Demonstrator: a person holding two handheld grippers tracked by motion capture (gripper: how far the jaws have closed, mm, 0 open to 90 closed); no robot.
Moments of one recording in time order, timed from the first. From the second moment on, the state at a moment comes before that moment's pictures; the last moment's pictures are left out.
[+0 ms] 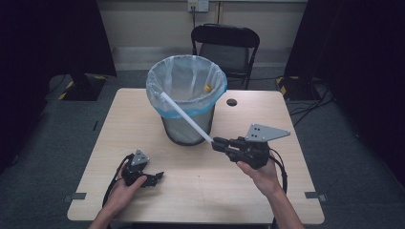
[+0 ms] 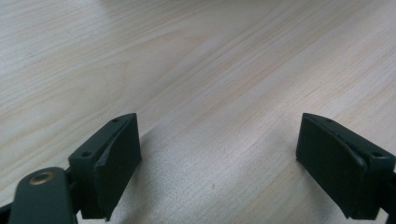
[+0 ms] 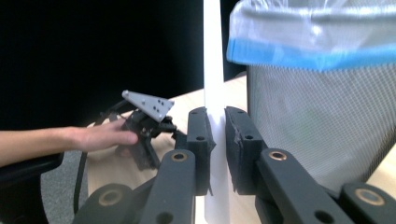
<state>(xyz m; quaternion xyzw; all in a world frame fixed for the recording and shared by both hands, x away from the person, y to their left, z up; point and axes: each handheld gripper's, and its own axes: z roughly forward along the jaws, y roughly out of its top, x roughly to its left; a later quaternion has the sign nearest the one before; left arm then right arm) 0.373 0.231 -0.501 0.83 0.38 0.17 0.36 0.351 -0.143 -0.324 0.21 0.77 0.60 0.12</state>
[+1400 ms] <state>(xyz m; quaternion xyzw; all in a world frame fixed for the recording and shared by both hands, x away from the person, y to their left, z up) 0.373 0.232 -0.501 0.83 0.38 0.17 0.36 0.429 -0.099 -0.242 0.21 0.73 0.64 0.13</state>
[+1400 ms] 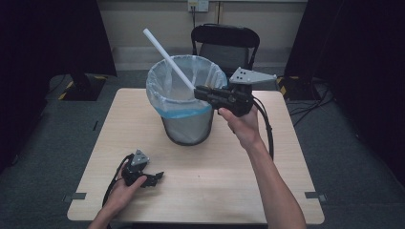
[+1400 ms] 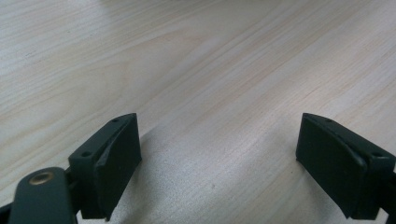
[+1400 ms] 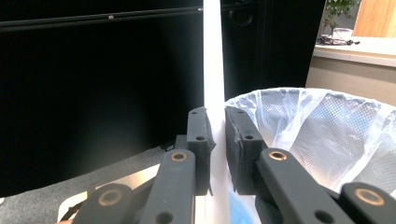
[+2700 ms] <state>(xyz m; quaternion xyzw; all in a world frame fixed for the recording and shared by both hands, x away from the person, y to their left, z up) 0.373 0.232 -0.501 0.83 0.38 0.17 0.36 0.495 -0.083 -0.225 0.26 0.74 0.60 0.15</state>
